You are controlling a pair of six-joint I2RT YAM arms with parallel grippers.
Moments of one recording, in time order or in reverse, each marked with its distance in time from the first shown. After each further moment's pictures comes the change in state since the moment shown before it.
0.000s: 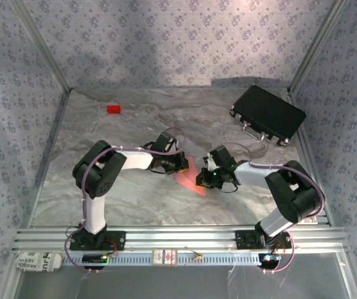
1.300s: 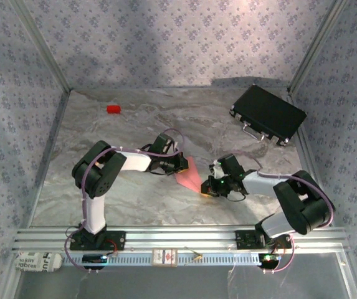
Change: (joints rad) left arm 0.013 -0.003 -0.046 0.091 0.035 -0.019; right arm -0.043 -0.117 -0.183 0.076 -0.102 0.000
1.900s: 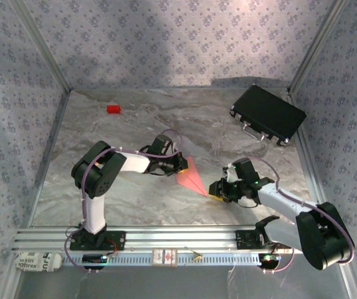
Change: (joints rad) left arm 0.007 -0.005 -0.043 0.079 0.013 -0.059; right arm -0.106 -0.303 -0.087 -0.187 -0.032 0.061
